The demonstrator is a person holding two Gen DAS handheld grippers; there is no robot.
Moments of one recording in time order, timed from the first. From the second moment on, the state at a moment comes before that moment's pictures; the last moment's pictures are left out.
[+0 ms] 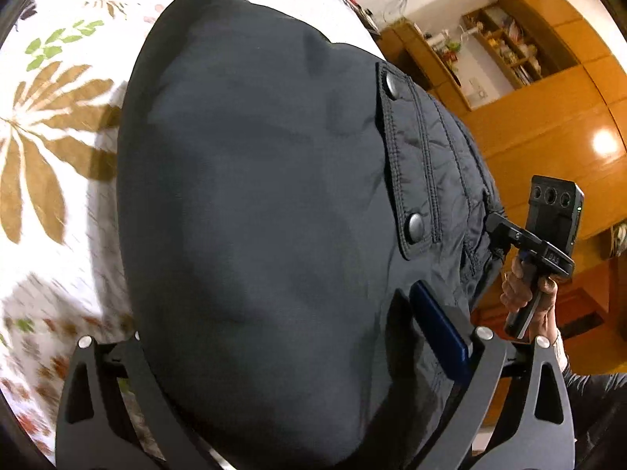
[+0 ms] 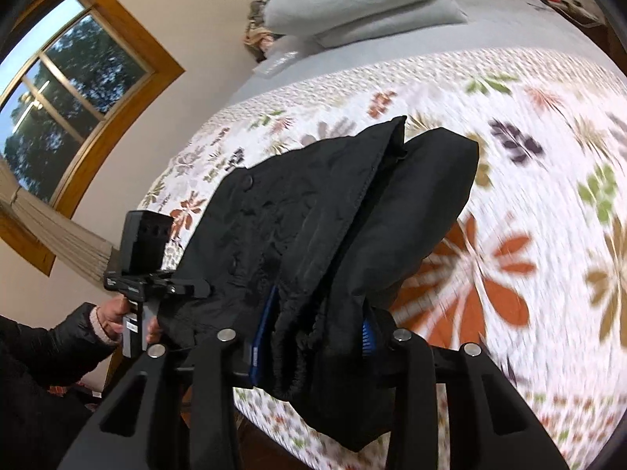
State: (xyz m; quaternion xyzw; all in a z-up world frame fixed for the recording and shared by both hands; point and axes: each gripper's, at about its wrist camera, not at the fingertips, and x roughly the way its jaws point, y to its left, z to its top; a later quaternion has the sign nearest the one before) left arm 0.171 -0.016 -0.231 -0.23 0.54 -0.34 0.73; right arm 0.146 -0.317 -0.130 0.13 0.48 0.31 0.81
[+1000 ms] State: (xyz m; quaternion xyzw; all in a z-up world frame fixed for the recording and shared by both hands) left arm 0.283 -0.005 -0.216 -0.13 0.54 -0.26 0.79; right arm 0.240 -0.328 -0.179 0.21 0.48 0.27 0.81
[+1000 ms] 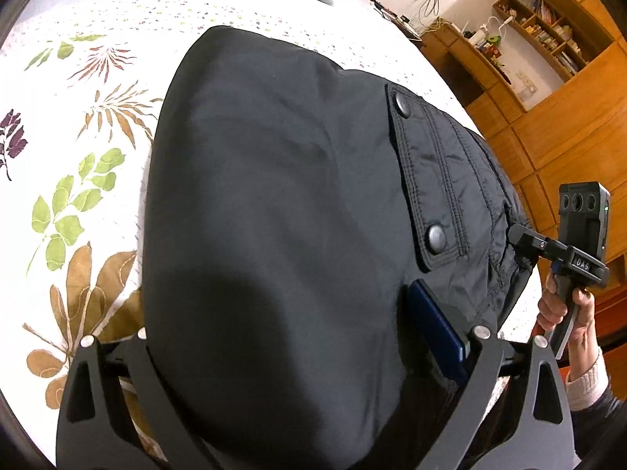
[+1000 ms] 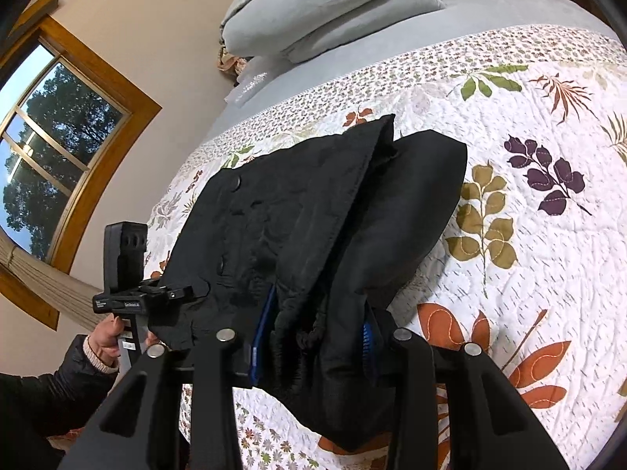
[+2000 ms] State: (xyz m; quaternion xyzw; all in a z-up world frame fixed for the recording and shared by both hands) left arm 0.251 -0.012 -0.157 -0.04 0.48 -0.22 0.85; right arm 0.223 -0.375 -0.193 0.28 0.48 0.20 0.81
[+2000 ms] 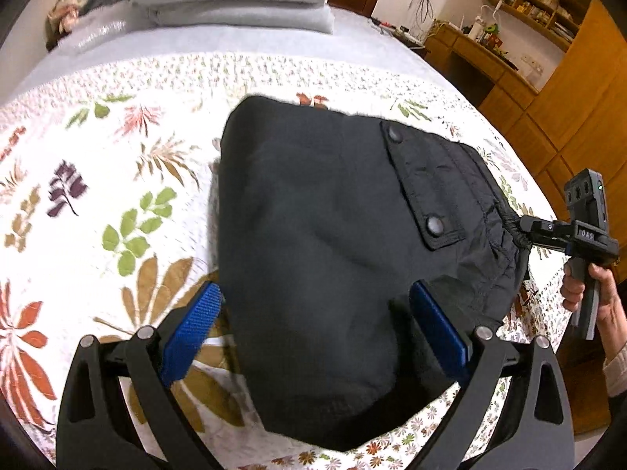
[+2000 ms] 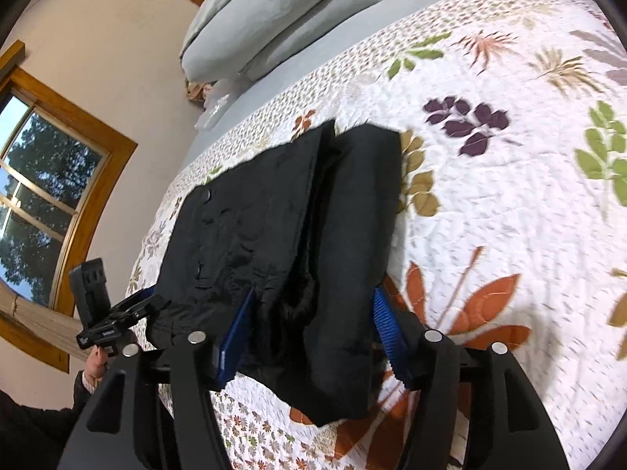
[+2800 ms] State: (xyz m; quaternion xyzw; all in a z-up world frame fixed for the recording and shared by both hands) left arm 0.240 -0.023 -0.185 -0.01 0.47 -0.21 0.86; right arm 0.204 -0.320 -0.187 0.25 0.45 0.29 0.81
